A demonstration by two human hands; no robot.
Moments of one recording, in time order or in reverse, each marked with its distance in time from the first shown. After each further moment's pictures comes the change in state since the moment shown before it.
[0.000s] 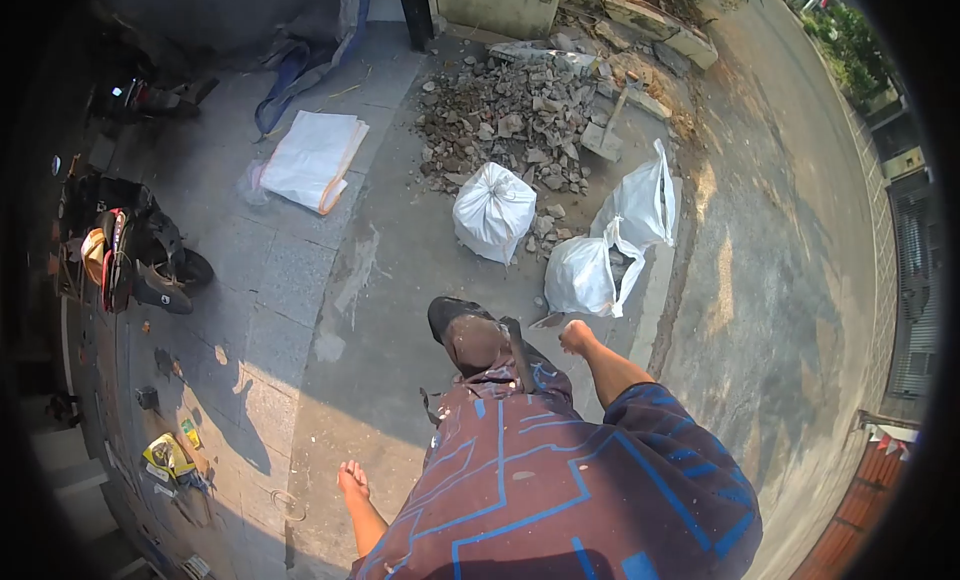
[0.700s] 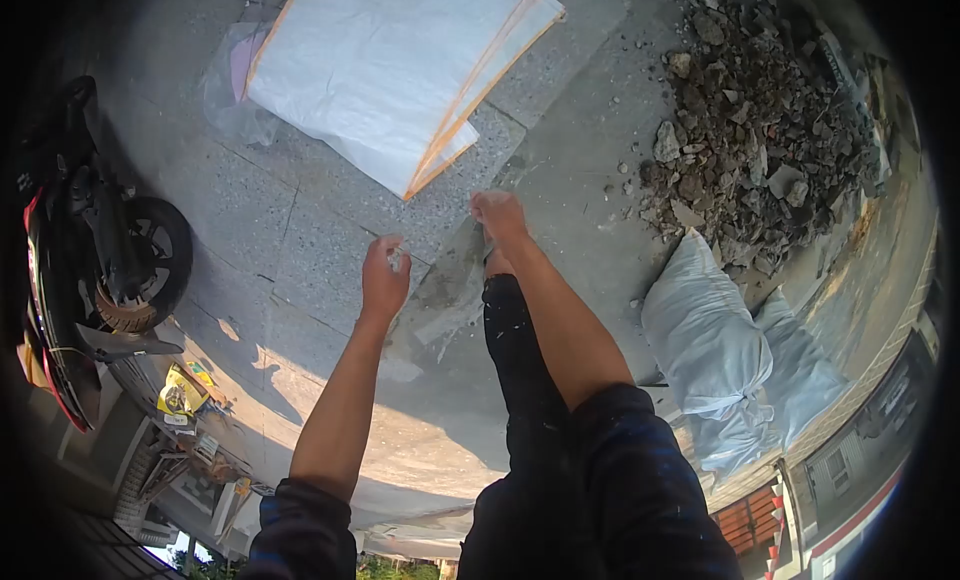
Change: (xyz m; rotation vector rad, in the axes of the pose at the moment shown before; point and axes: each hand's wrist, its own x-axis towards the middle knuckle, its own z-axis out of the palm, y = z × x) left_hand 0.467 0.334 0.723 1.132 -0.516 0.907; right_hand 0.651 -0.676 0.323 0.632 -0.162 -0.053
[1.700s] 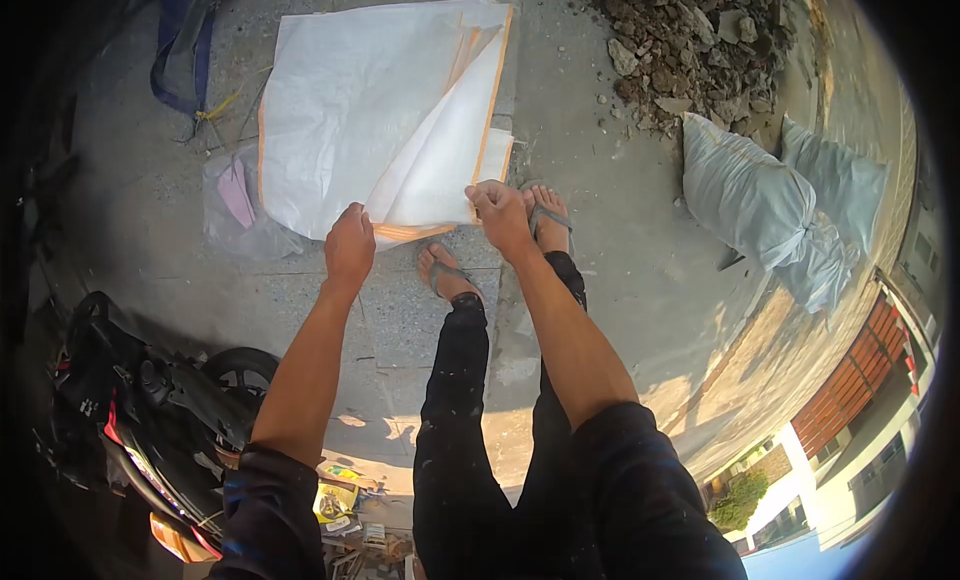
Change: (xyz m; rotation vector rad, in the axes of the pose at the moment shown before) left_hand 0.204 0.045 -0.137 0.500 -0.360 0.416; right_hand -0.048 -0.066 0.097 0.206 0.466 -0.289
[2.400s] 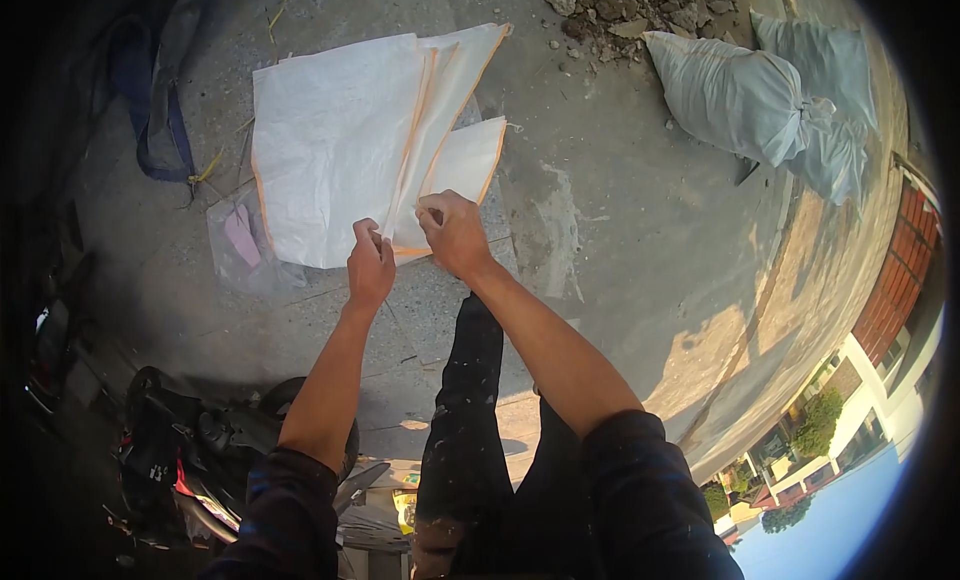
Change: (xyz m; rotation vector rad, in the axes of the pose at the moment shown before) left_hand -0.042 0.011 0.011 -0.218 -0.175 0.117; right_hand -0.081 -0.046 0.042 -0.174 0.165 -0.182
